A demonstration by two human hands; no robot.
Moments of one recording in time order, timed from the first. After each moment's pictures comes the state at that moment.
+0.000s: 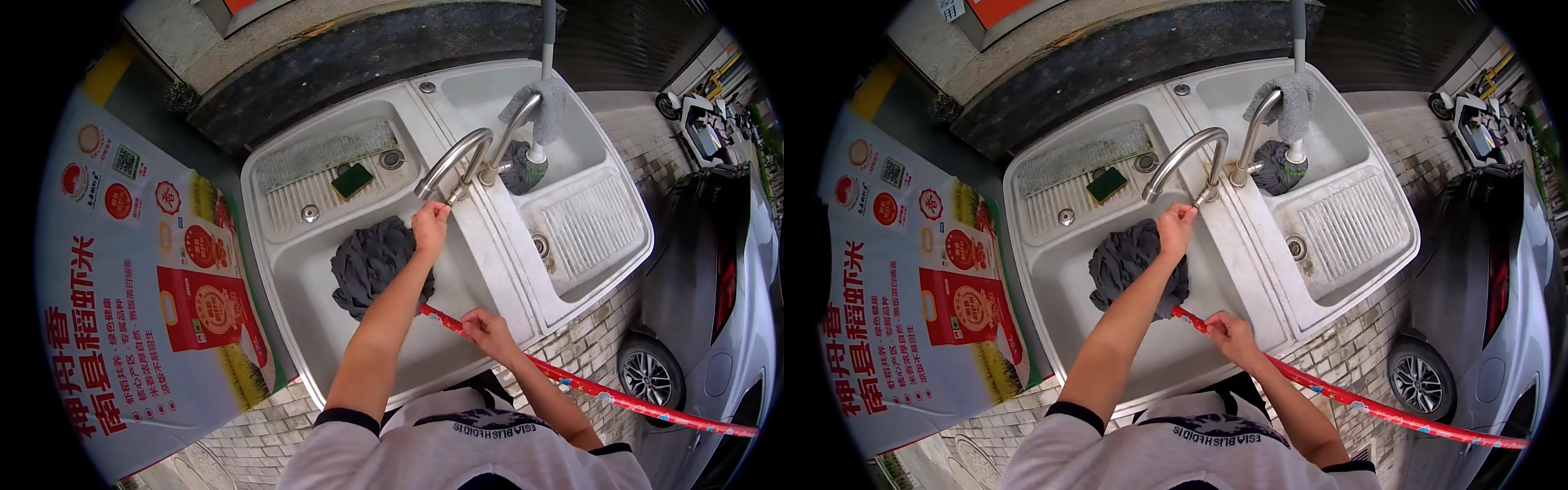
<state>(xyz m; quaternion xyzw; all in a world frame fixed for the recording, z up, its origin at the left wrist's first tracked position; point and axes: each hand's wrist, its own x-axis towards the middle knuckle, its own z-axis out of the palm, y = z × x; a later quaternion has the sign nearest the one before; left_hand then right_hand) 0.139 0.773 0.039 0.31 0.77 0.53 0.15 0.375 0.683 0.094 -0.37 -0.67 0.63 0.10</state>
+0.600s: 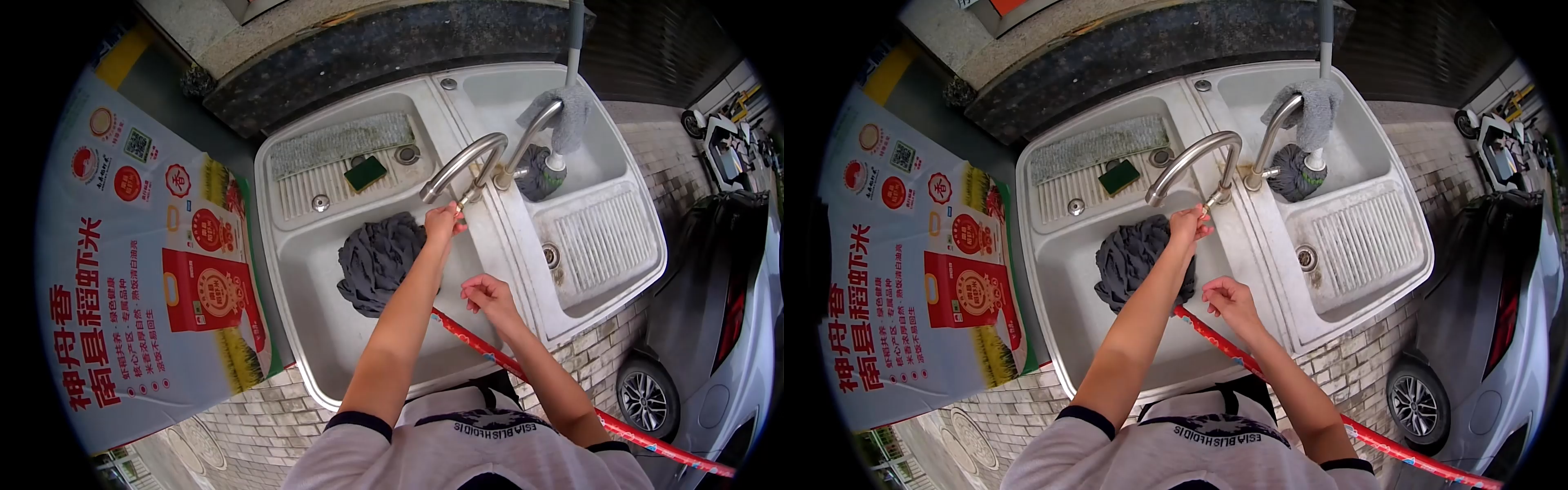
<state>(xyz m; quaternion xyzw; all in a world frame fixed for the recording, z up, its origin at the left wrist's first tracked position) 0.140 0.786 0.039 -0.02 0.60 0.65 0.46 0.328 0.742 0.124 -0.36 -0.53 0.76 0.10</state>
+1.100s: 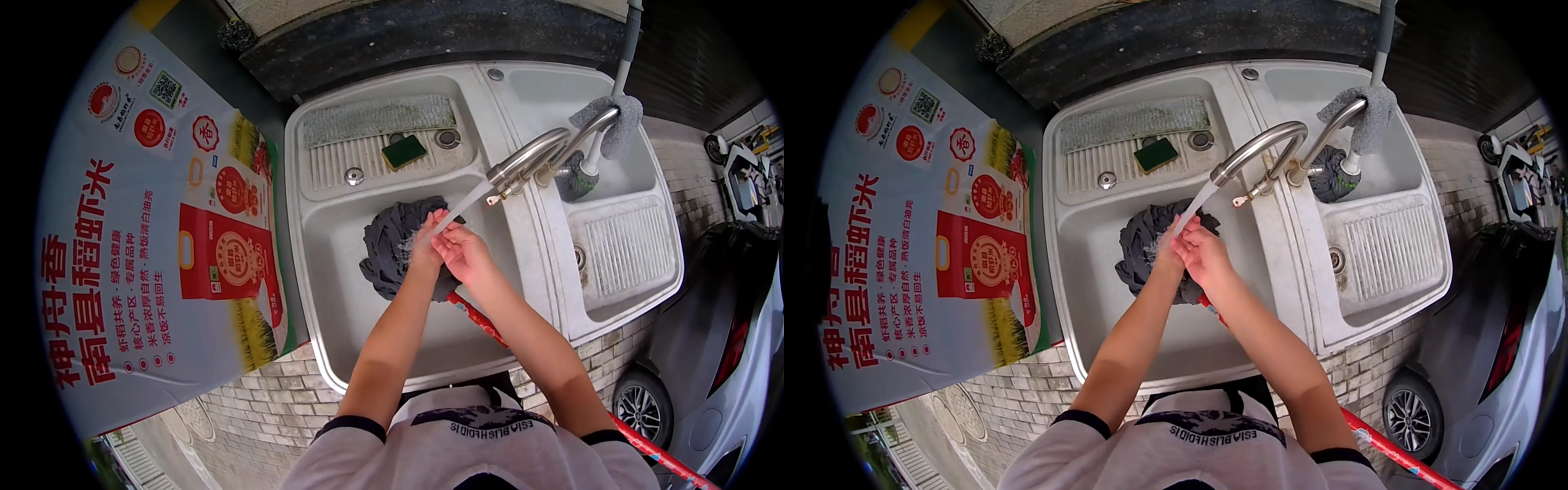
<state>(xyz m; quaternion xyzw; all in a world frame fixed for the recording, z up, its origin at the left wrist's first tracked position) 0.096 0.675 -0.049 -0.14 0.22 0.82 0.50 0.188 0.719 0.095 -0.32 -0.15 0.92 0.16</state>
